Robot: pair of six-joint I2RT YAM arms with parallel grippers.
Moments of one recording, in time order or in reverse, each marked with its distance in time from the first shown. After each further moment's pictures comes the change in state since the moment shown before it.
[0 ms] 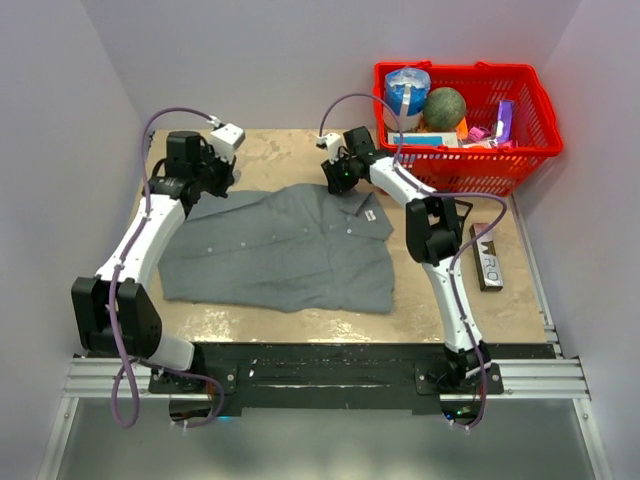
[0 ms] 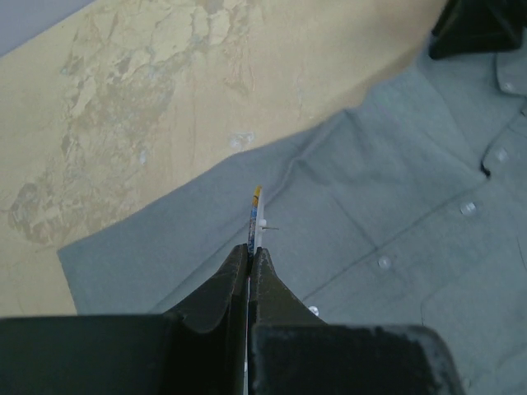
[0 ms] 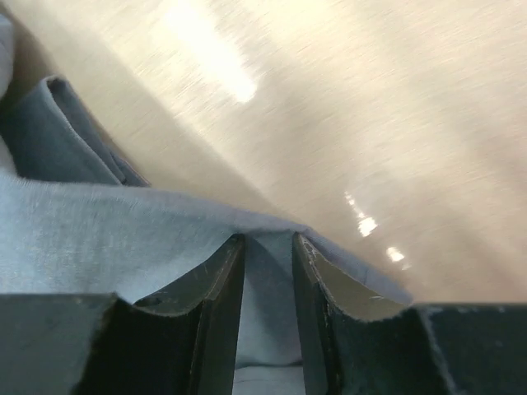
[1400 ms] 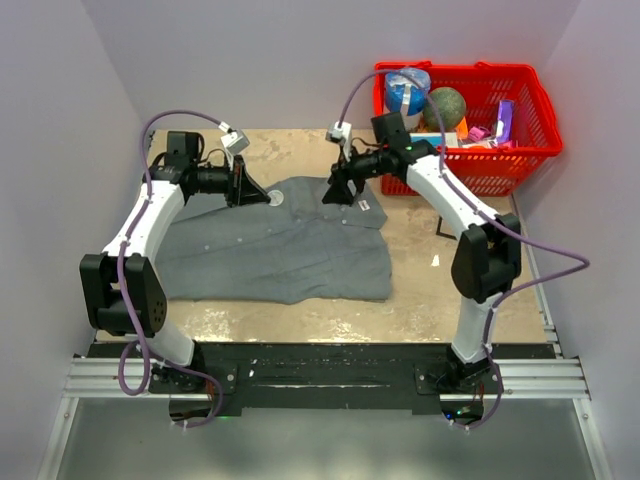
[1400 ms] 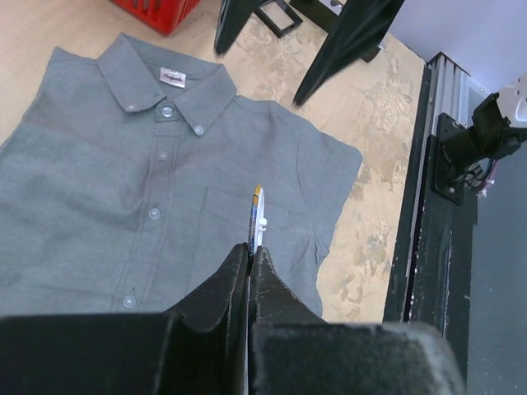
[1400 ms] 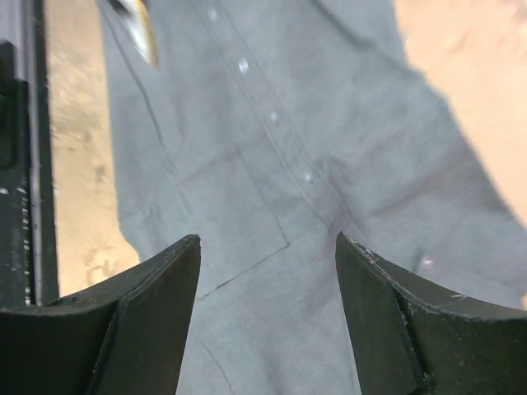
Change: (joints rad) left arm 0.076 0.112 0.076 -0.163 0.912 0.039; right arm 0.015 -0.540 -0.381 -0.068 -0.518 -0.181
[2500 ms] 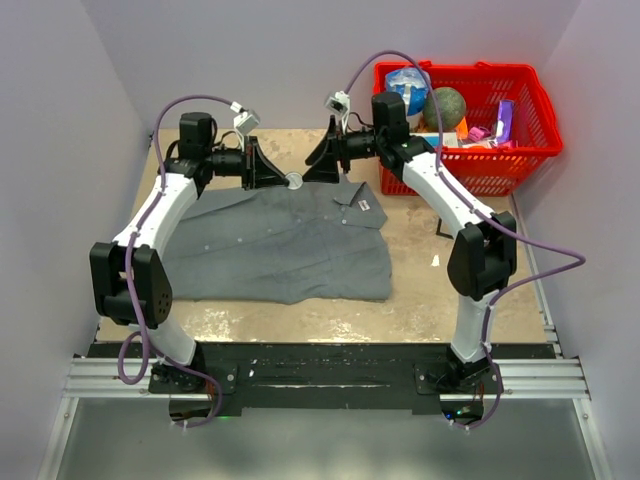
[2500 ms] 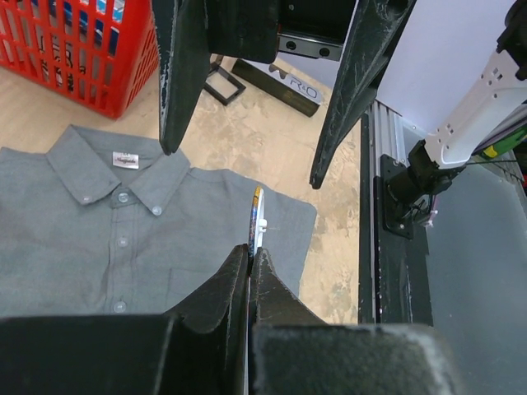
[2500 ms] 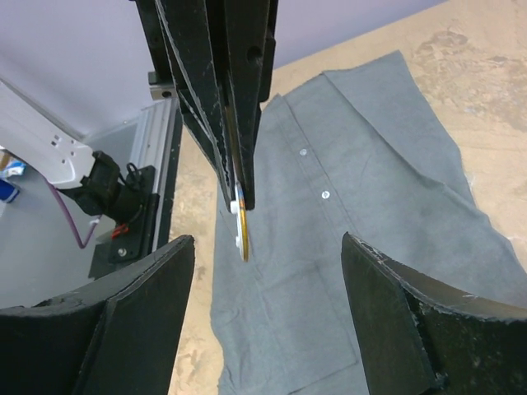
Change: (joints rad) left arm -0.080 0.067 0.074 0.296 0.127 -0.300; right arm 0.002 0.005 0.066 0.395 -0.266 0.509
